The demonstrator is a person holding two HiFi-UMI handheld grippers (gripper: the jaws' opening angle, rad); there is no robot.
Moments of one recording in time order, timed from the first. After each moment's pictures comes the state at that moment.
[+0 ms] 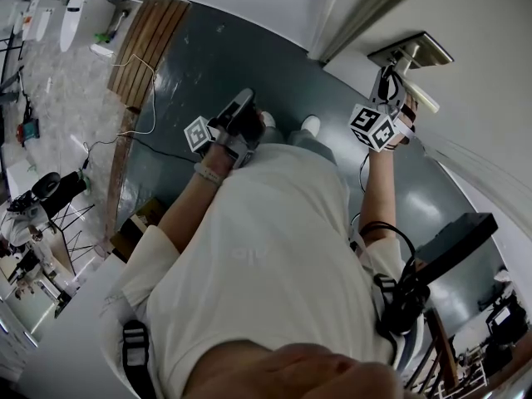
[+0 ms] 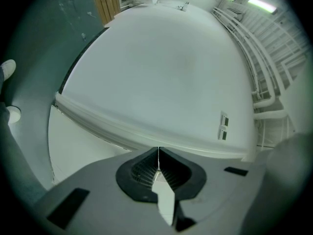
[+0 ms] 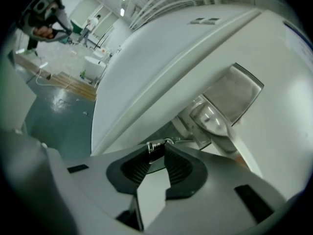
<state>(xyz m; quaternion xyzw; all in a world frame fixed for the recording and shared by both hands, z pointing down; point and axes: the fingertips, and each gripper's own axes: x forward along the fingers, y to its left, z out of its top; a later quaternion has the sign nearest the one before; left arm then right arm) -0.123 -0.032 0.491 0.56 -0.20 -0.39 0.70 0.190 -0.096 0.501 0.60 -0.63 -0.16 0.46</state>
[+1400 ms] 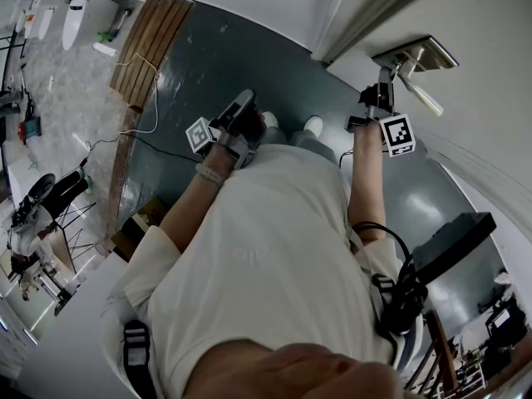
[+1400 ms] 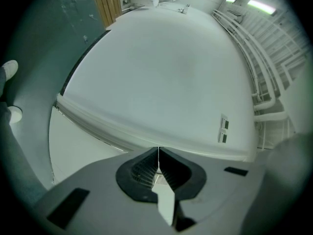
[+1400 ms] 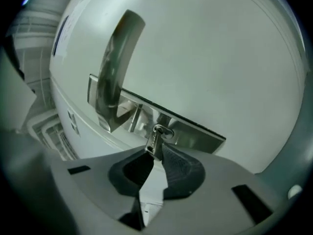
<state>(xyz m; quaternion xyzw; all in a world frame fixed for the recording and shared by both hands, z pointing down) -0.132 -0.035 0.499 0.55 -0.21 -0.39 0.71 0.196 -0.097 0.506 0.60 -0.61 0.40 -0.33</state>
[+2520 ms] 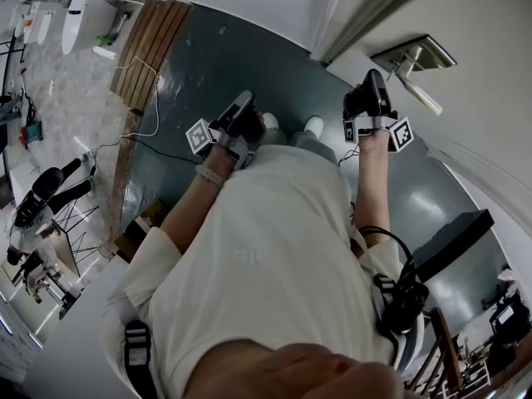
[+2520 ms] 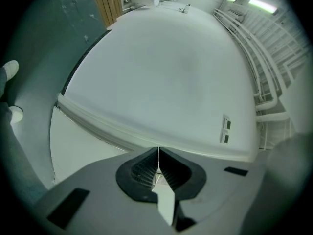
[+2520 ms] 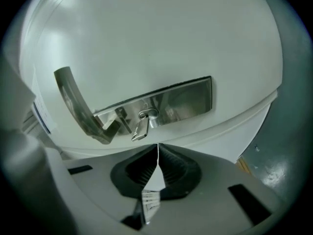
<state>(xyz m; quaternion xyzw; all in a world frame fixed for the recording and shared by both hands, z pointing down) -0.130 -0.037 0.505 0.55 -0.21 -0.38 0.71 0.171 -0.089 0.527 0.35 -0.51 0.57 -0.54</state>
